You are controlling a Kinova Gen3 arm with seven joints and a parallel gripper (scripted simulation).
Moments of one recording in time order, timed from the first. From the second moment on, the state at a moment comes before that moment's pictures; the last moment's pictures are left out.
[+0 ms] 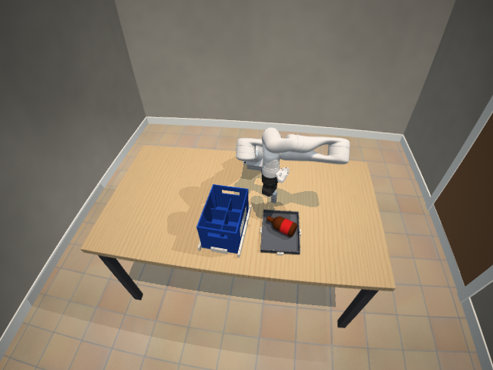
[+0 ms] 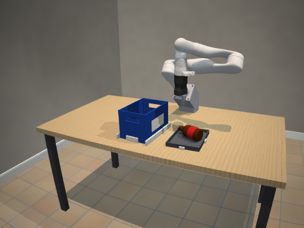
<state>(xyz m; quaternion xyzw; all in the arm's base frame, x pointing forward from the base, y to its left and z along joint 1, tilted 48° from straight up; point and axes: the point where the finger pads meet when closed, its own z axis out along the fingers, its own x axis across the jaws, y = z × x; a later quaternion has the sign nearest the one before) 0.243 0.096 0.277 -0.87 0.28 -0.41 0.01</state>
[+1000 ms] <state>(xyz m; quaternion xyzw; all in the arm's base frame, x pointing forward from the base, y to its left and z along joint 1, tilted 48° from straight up) 0.242 0.097 0.274 -0.88 0.26 -0.40 0.00</state>
